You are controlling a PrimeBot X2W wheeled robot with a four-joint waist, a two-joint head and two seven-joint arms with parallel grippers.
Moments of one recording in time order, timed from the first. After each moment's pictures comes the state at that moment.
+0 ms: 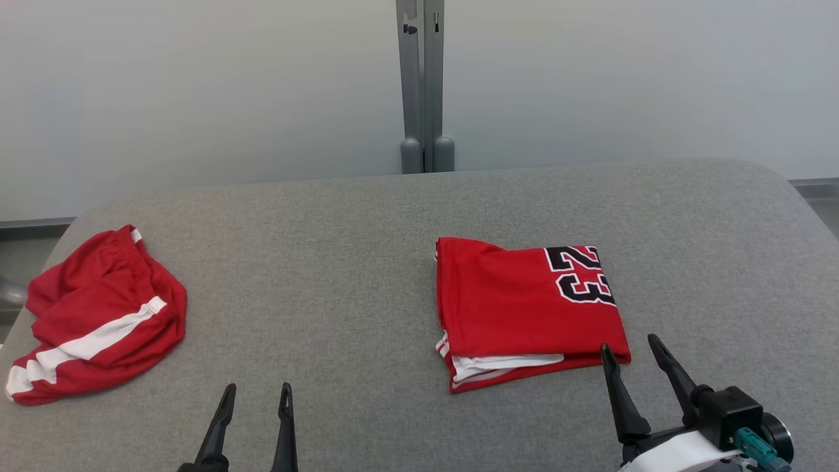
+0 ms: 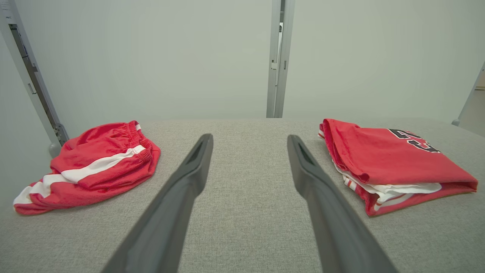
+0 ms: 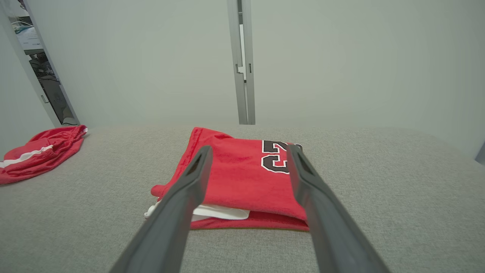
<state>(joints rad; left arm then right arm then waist) 0.22 0.05 -0.15 0.04 -0.12 0.01 -0.26 0.09 -0.07 0.08 0.15 0.13 0.13 -0.26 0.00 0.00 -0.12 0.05</state>
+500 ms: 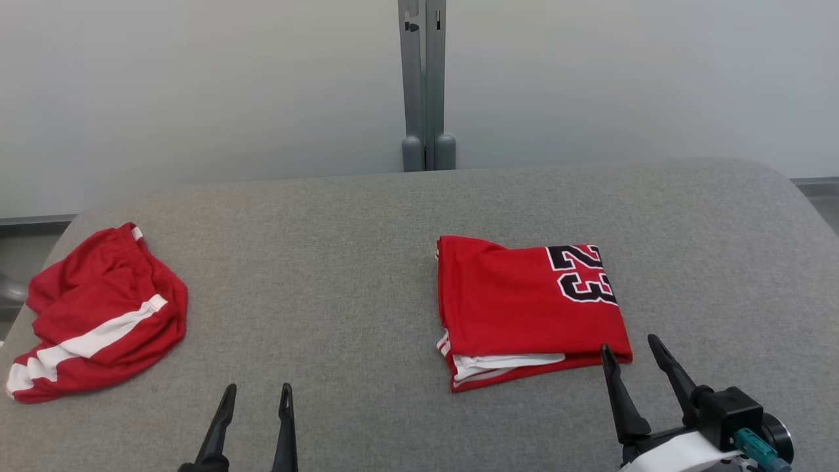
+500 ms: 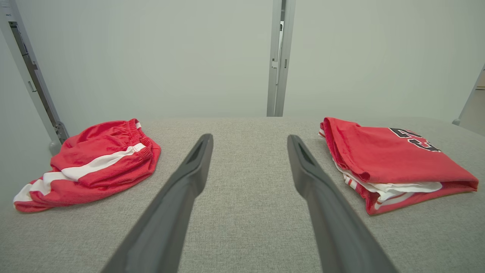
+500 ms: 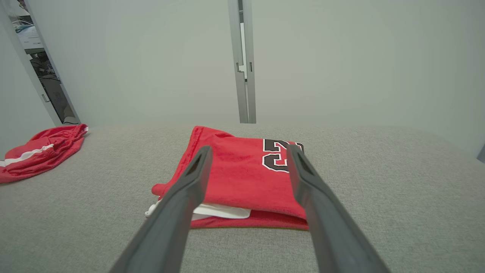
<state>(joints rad) 0.22 0.05 -0.15 0.04 -0.13 0.01 -0.26 0.10 -0.07 0.08 0.15 0.13 0.13 -0.26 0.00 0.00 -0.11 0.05</state>
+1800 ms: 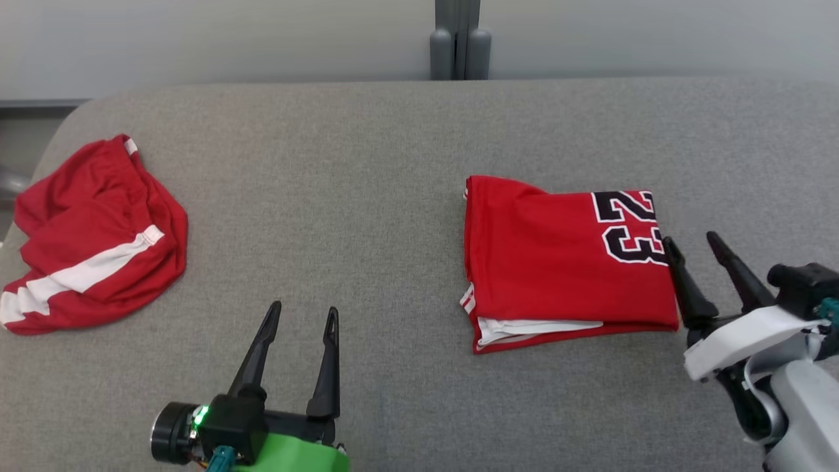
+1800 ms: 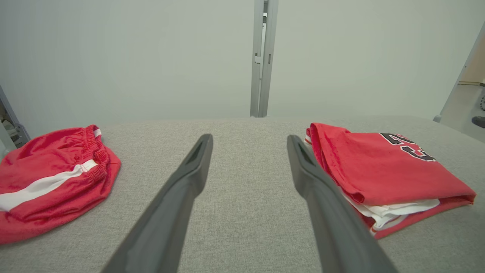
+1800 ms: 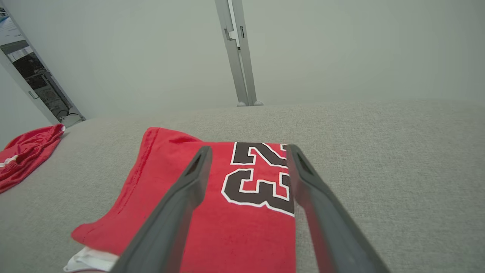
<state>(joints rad) 0.05 0.05 -0.27 0.00 -0.14 0.01 -0.26 -0.24 -0.37 0.24 0.37 0.56 0.13 -0.26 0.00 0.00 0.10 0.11</state>
